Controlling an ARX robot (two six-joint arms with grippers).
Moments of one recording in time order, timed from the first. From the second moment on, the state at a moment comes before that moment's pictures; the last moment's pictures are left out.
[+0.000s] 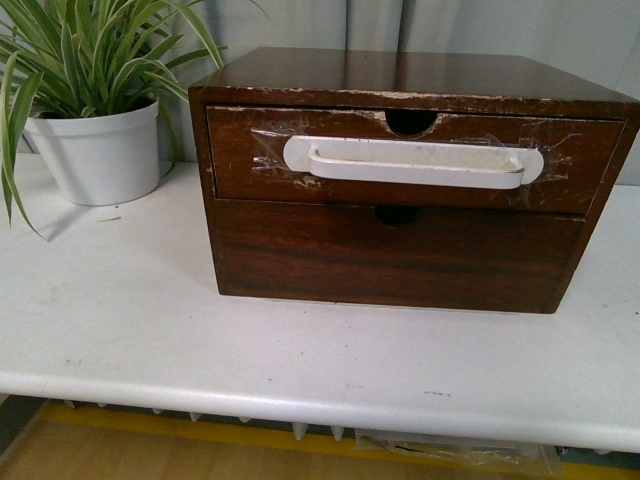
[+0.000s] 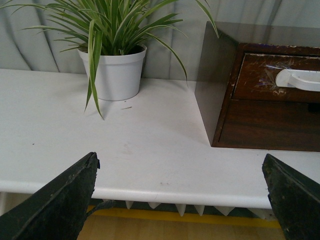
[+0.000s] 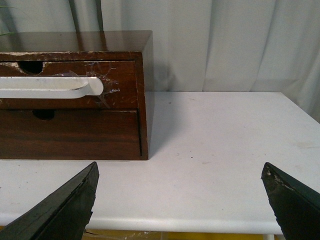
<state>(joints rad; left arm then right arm) 0.00 0.00 0.01 0.00 0.00 0.00 0.00 0.00 0.01 0.00 0.00 0.00</state>
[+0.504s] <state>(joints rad) 0.00 0.00 0.01 0.00 0.00 0.00 0.00 0.00 0.01 0.00 0.00 0.00</state>
